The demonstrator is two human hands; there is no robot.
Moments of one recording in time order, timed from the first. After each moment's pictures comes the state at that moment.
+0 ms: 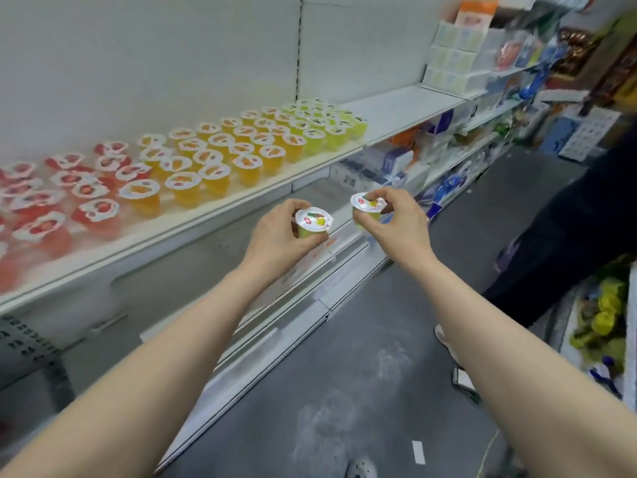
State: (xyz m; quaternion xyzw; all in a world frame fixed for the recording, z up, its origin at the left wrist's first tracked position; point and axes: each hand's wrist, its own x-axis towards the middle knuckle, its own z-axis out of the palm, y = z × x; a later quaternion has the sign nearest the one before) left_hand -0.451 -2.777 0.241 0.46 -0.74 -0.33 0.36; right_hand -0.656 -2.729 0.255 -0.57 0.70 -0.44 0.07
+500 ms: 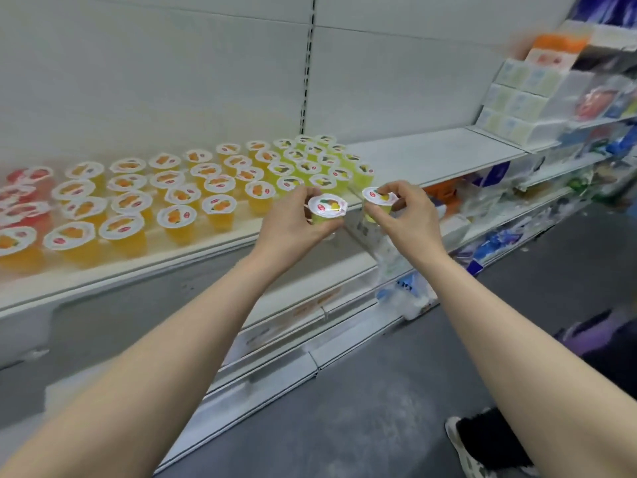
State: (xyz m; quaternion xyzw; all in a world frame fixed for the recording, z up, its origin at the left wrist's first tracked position) left_hand -0.635 -2.955 0.265 0.52 -0.70 -0.25 0.42; right_hand -0.841 -2.949 0.275 -0.65 0.63 -0.43 0.07
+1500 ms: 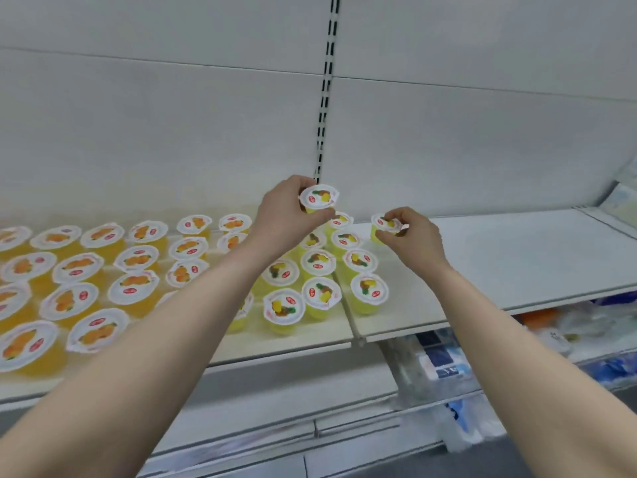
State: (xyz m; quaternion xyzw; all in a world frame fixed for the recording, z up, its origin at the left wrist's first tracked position) left_hand -0.704 -3.219 0.307 0.64 -0.60 -0.17 0.46; right_hand -0.929 -3.296 0.261 -0.71 0.57 -0.36 0.19
